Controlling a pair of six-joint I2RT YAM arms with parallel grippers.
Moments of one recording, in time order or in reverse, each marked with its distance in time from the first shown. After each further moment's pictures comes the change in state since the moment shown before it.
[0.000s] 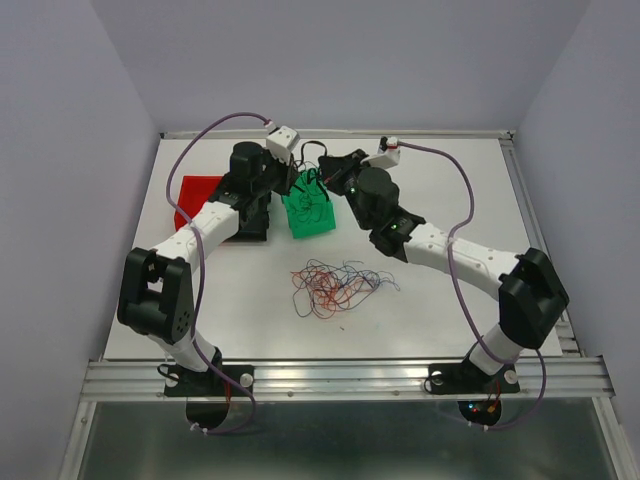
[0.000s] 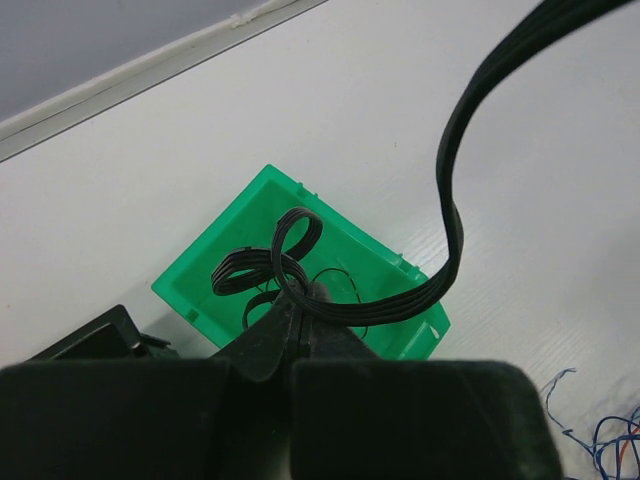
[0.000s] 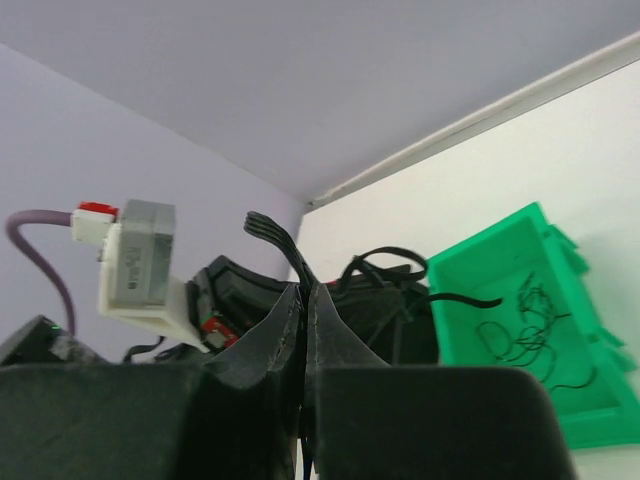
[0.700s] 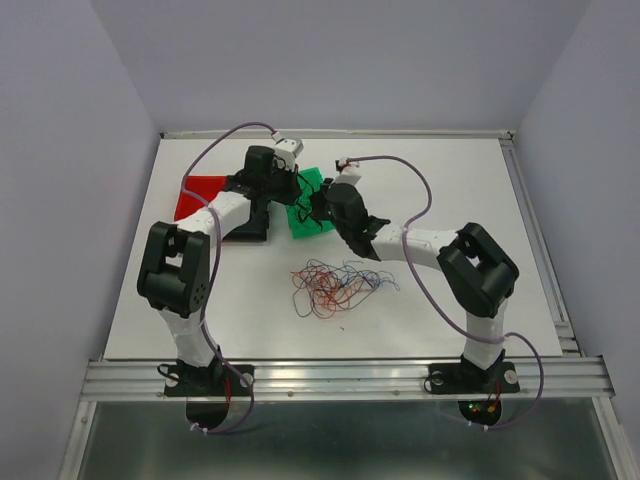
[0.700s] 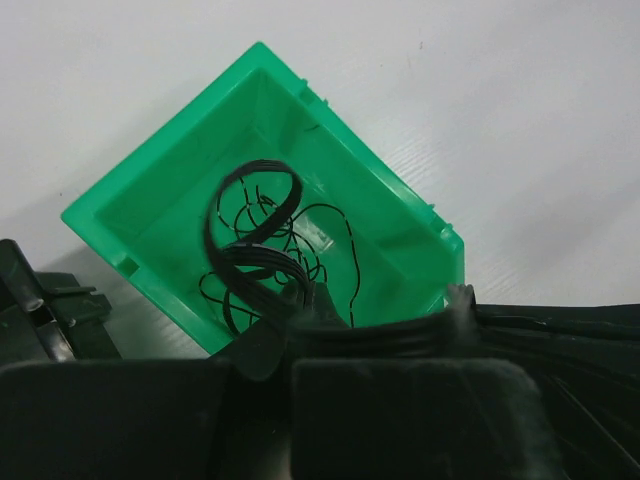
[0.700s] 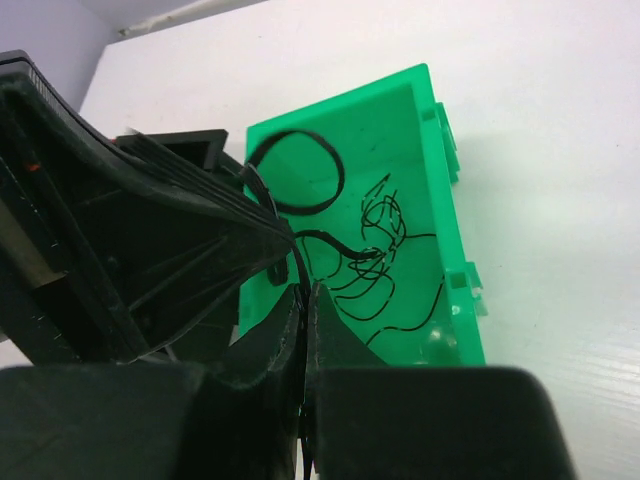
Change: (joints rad) left arm 0.006 0.178 0.088 -0.143 -0.002 -0.101; right arm -0.028 0.277 0.008 -0.040 -0.087 -0.312
